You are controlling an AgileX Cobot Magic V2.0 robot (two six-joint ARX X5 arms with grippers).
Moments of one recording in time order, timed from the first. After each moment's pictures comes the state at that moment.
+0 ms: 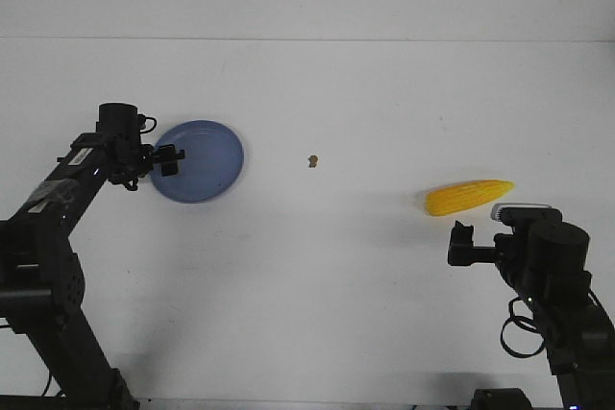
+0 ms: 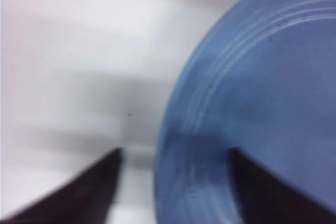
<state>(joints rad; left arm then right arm) 0.06 1.93 1.45 -0.50 0.07 -0.12 0.02 0.80 0.88 -0.72 -0.08 0.11</state>
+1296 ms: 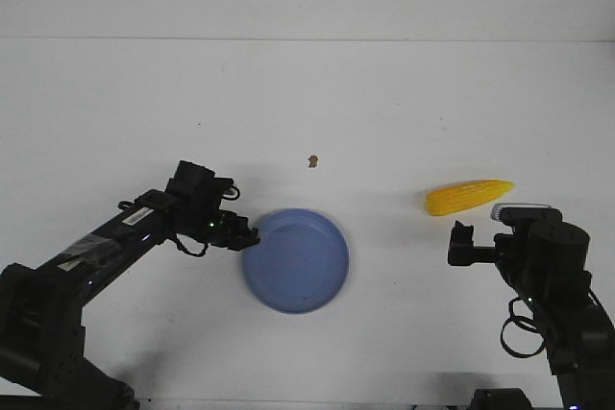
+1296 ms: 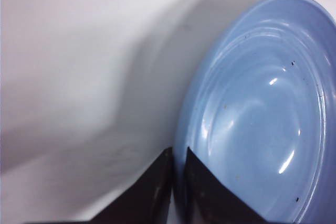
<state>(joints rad) -0.32 1.67 1.03 -0.40 0.58 -0.11 0.02 0.80 0.88 -0.72 -0.08 0.11</state>
